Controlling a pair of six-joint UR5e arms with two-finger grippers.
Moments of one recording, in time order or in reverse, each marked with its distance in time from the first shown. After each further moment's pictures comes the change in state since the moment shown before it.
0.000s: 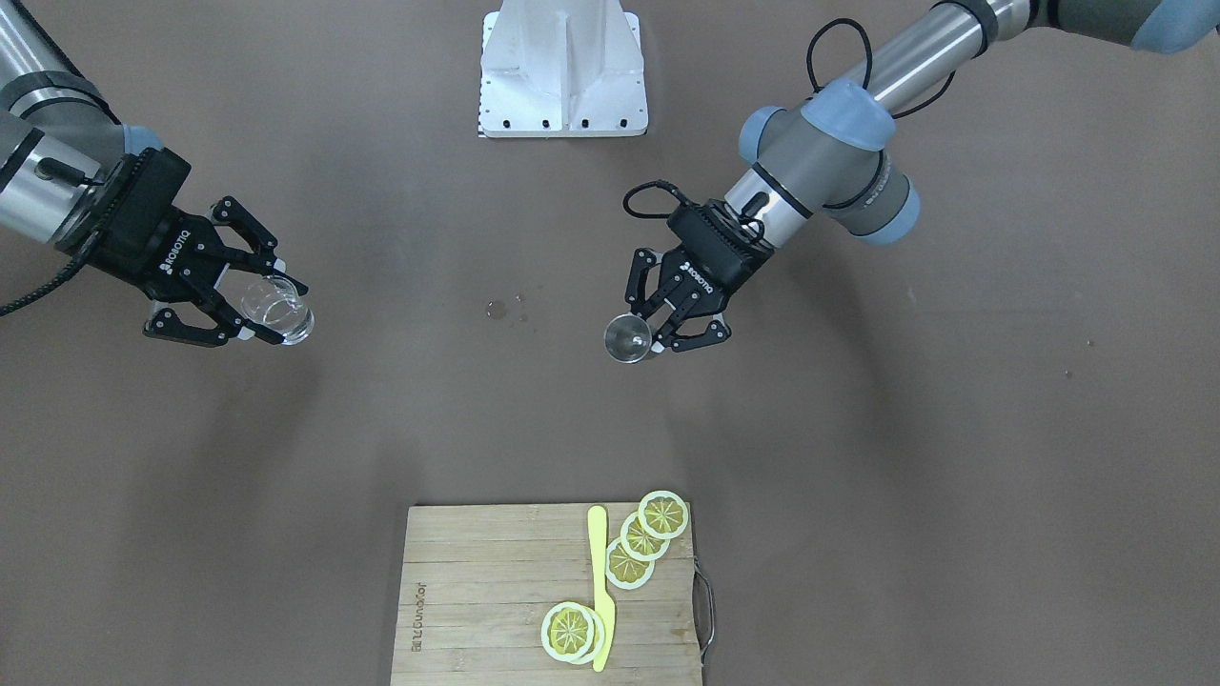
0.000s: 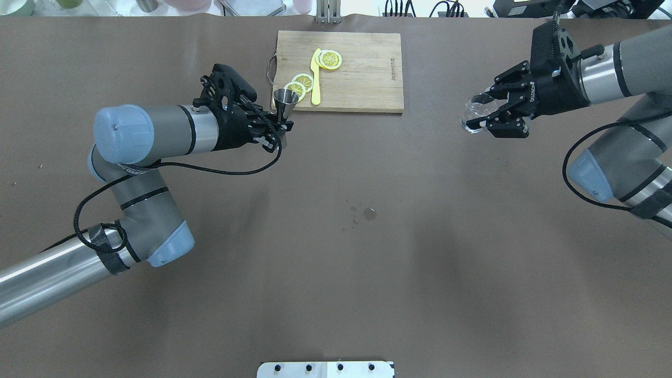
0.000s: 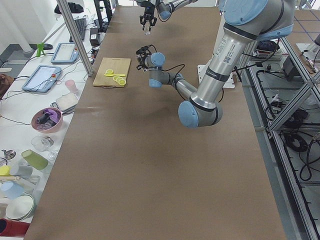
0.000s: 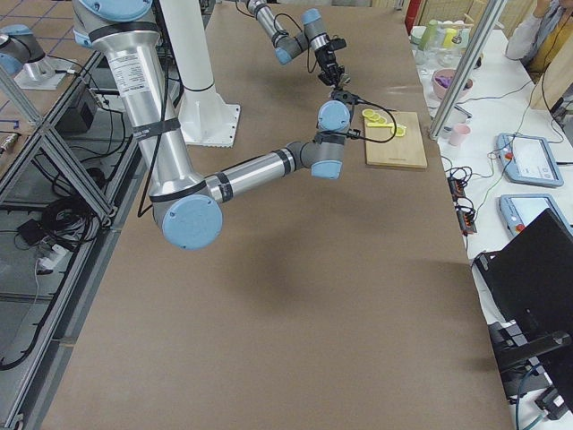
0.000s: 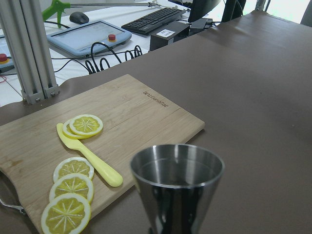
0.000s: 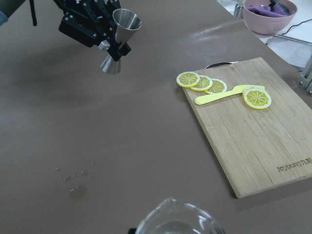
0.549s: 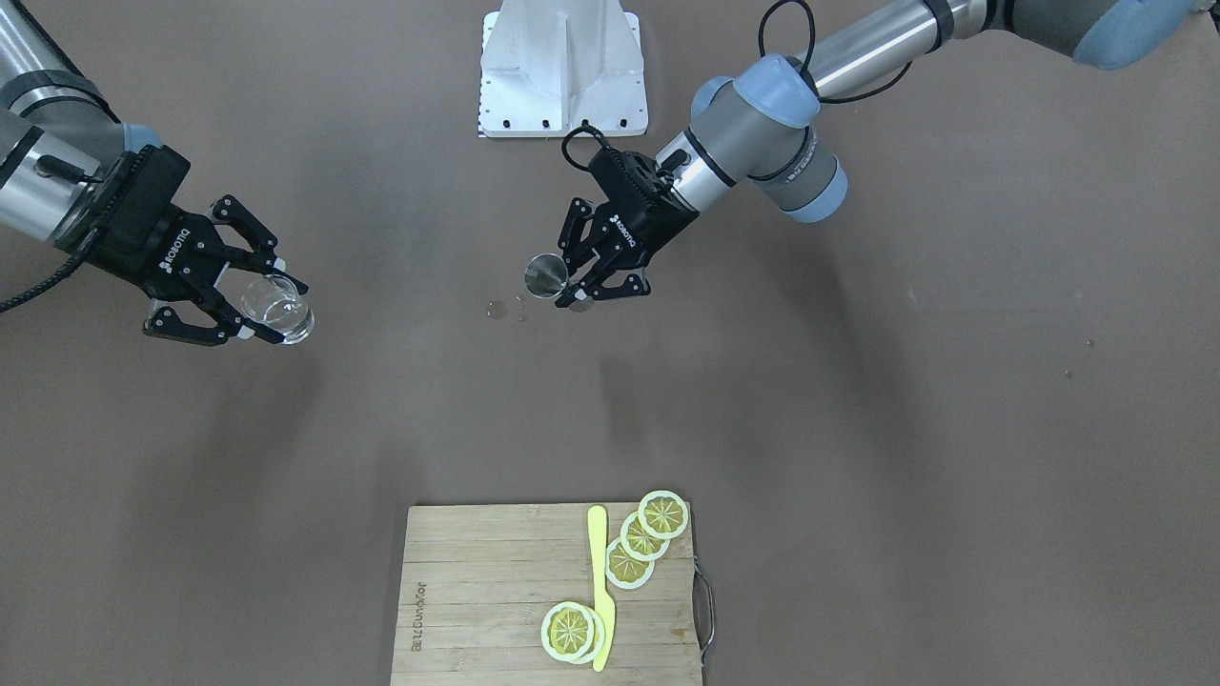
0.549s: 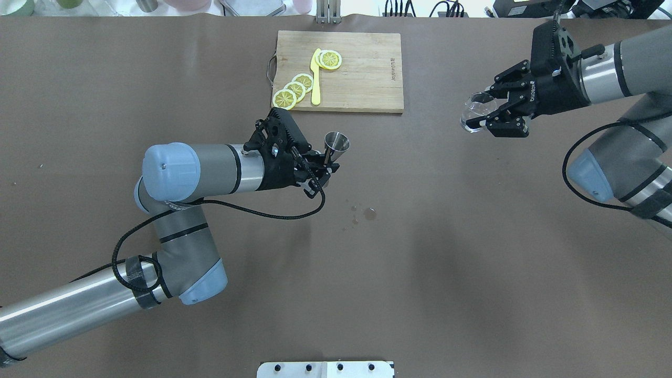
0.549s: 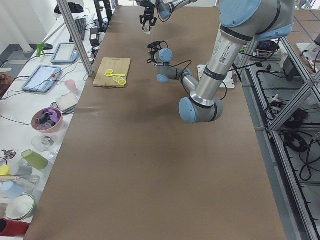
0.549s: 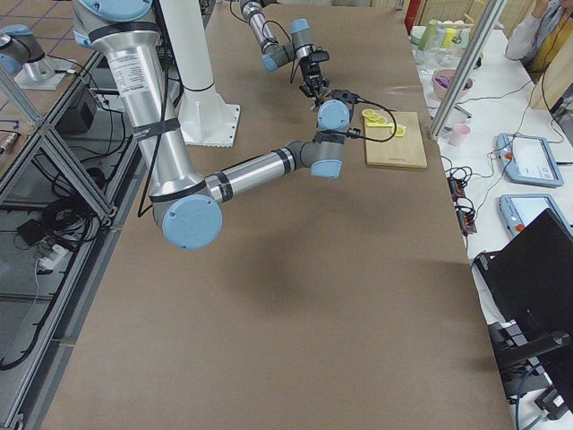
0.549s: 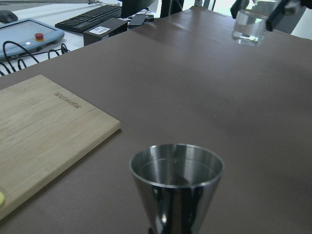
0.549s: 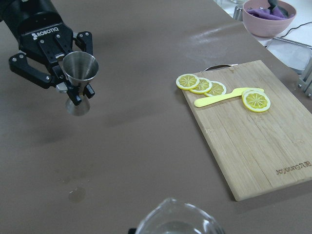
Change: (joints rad) left arm 0.097 -0.041 -0.009 -0.004 0.000 0.162; right arm -0.002 0.001 0.009 -0.005 -0.011 -0.012
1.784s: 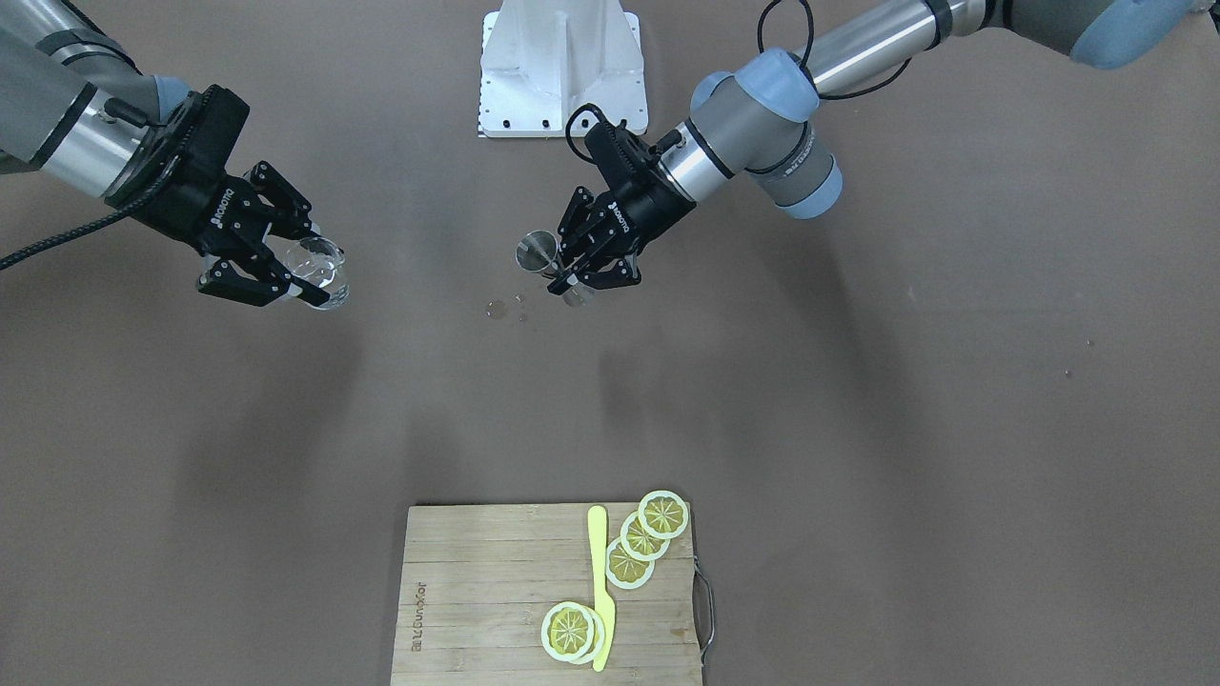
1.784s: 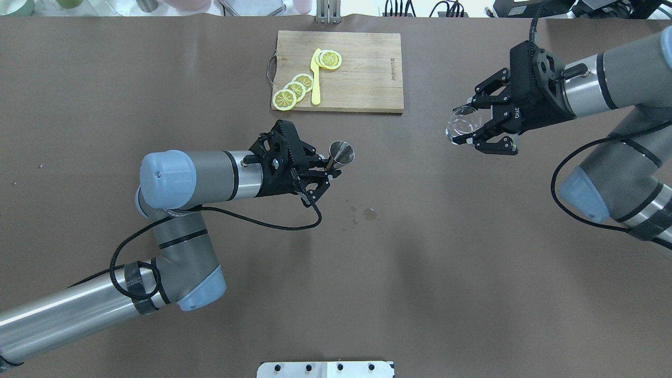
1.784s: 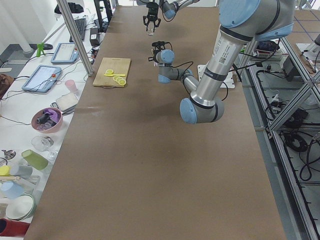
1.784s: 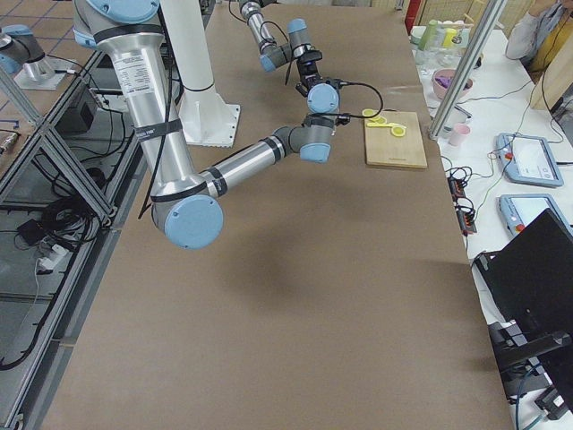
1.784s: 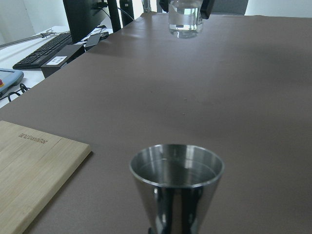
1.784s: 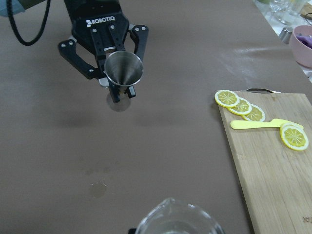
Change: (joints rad) left arm 0.008 0.012 -0.006 -0.041 0.006 0.180; right arm -0.078 -0.011 0.140 -0.166 -0.038 -0.273
